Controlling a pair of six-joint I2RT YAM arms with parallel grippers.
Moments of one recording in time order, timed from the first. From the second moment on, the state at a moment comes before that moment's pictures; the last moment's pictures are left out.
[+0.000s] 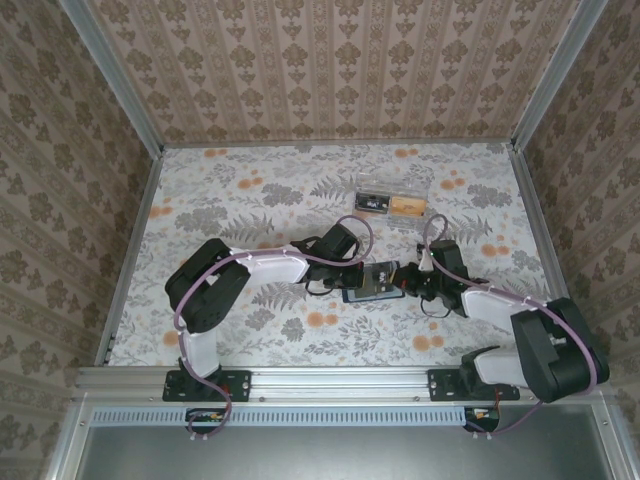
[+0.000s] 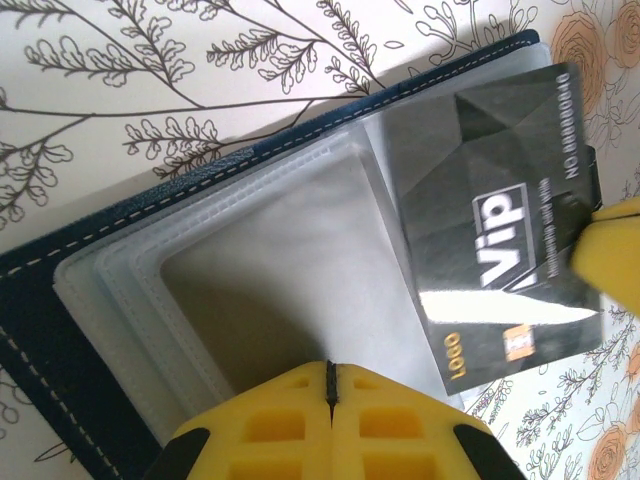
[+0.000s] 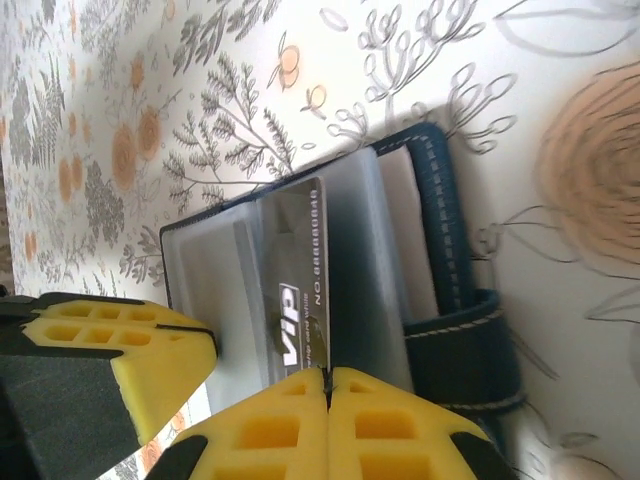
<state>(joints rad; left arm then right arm) -0.93 1.87 1.08 -0.20 0.28 -0.70 0.23 1.27 0.36 0.09 -0.44 0.73</state>
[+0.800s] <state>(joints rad) -0.91 1.58 1.00 -0.25 0.26 -0.63 0.23 0.74 0.51 -0.38 -0.34 0.55</state>
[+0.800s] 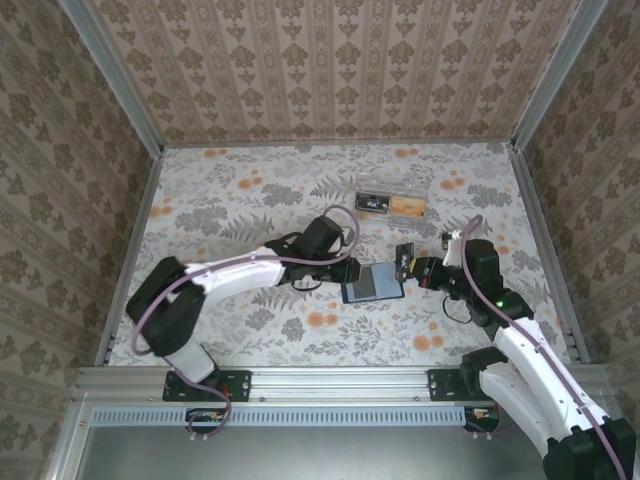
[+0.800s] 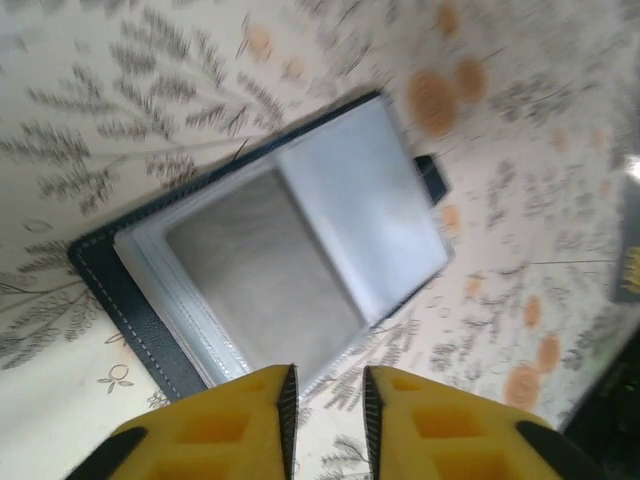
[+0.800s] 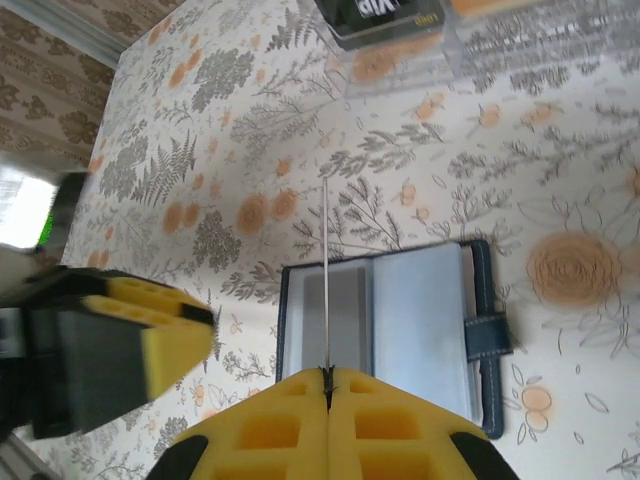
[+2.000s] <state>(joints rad) -0.79 0.58 0.58 -0.46 0.00 -0.65 0.41 1.64 1.27 -0.44 -0.03 -0.90</state>
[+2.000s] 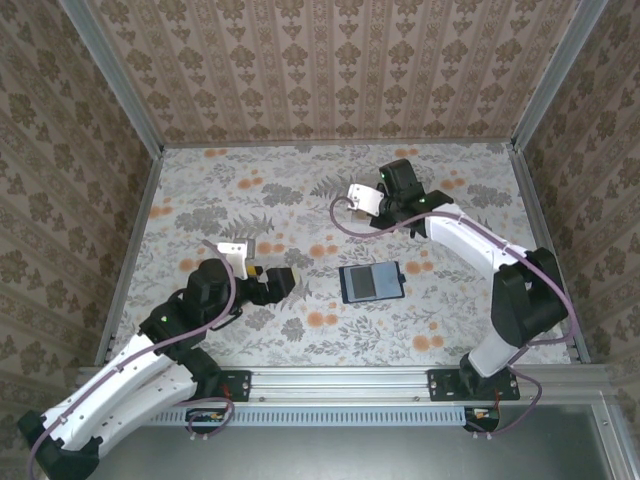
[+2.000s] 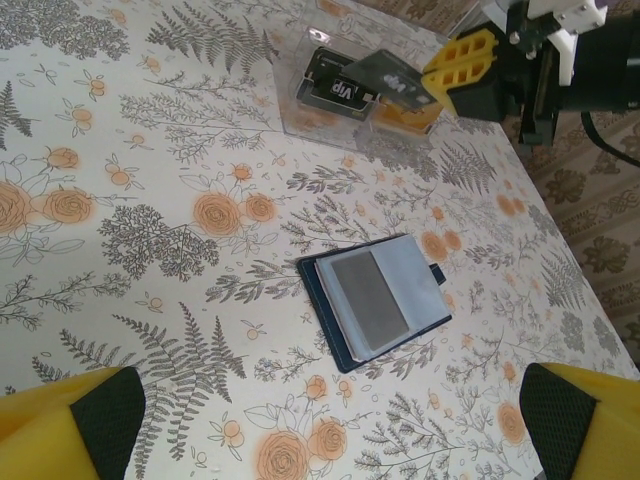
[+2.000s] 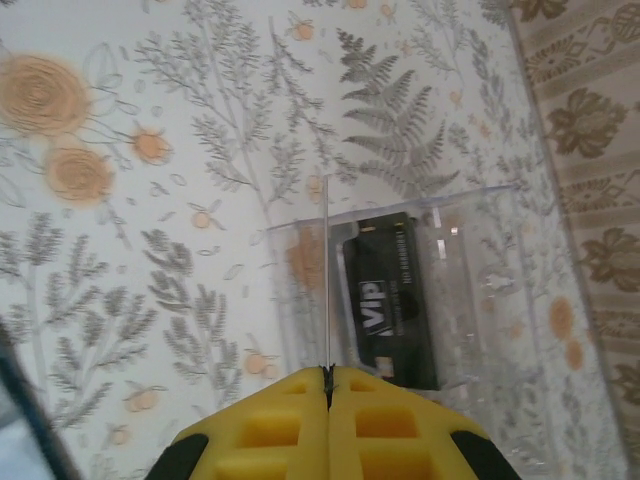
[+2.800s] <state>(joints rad) -0.79 0.57 0.58 -0.53 -0.06 -0.65 0.29 1.87 1.47 -0.52 -0.19 -1.03</state>
